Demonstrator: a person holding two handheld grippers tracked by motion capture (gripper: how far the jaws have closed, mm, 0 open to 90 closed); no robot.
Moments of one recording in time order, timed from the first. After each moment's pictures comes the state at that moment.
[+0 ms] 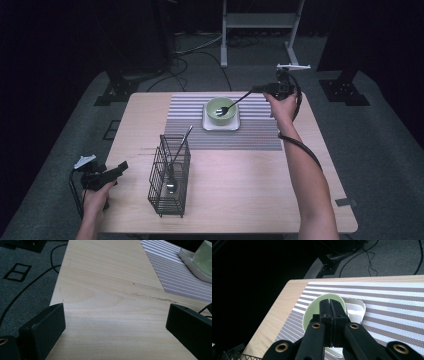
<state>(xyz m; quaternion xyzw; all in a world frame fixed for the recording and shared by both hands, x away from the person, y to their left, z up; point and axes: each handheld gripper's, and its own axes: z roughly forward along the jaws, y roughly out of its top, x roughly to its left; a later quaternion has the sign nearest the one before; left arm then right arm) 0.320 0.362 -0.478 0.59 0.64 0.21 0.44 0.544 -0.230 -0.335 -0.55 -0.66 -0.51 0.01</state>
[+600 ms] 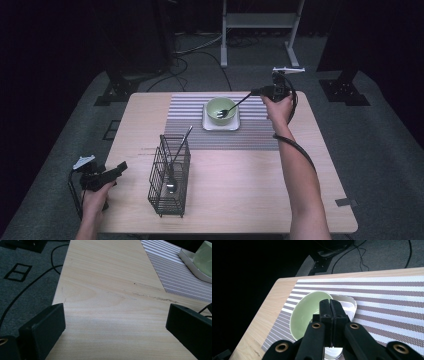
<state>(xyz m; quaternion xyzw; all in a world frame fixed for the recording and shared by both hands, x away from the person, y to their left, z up) 0.318 0.364 -0.478 0.59 0.64 0.21 0.45 0.556 -0.224 -0.354 -0.57 -0.66 -0.49 0.00</state>
